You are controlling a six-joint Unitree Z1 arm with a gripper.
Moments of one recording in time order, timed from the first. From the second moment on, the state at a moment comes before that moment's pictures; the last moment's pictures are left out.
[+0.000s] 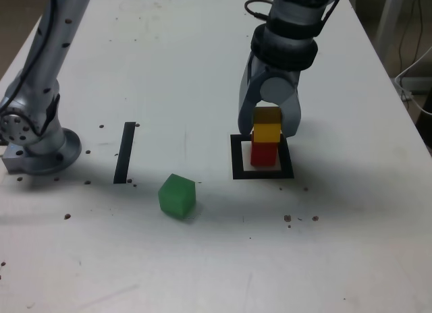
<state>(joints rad) -0.01 2.15 -1.77 1.40 0.01 0.06</state>
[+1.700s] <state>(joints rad) -0.07 1.84 -1.53 1.40 0.02 0.04</state>
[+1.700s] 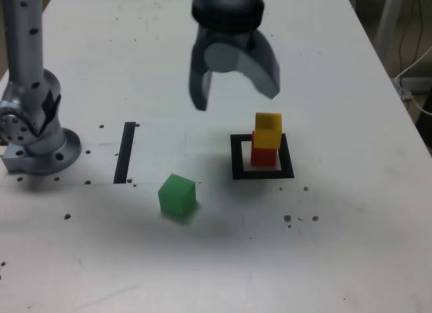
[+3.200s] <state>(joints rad) -0.37 1.85 -1.07 1.02 -0.10 0.04</state>
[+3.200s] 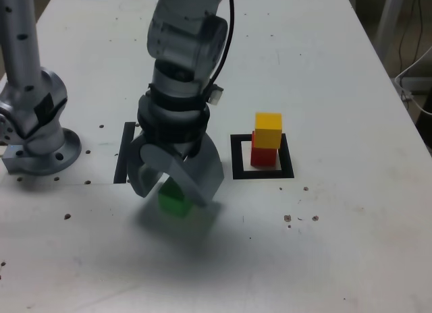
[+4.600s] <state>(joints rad) -0.36 1.84 -1.30 1.25 -0.01 0.01</state>
